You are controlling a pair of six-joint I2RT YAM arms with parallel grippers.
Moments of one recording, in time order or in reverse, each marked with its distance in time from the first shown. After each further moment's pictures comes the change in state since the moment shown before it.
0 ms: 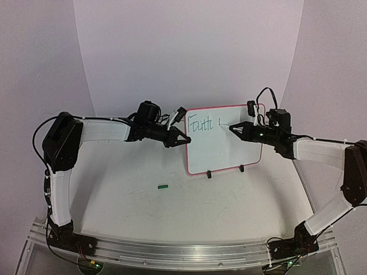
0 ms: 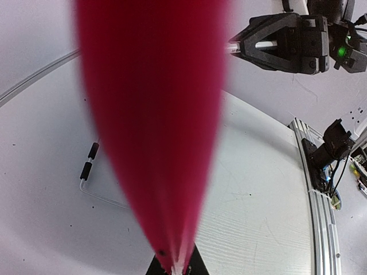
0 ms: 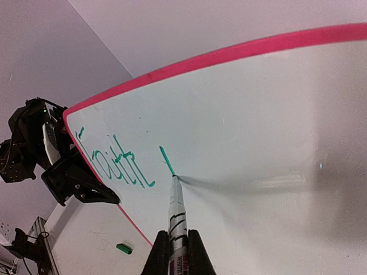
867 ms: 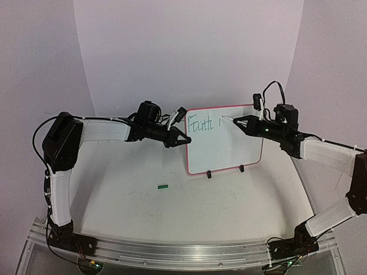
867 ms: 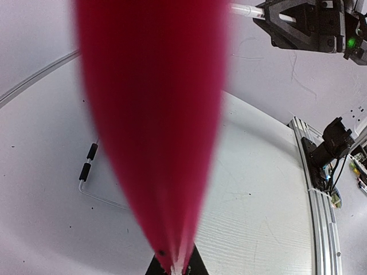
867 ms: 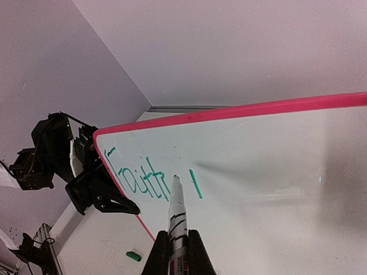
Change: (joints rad) left arm -0.002 0.000 0.000 0.000 0.001 0.008; right arm -0.005 -0.091 0.012 -0.027 0.003 0.004
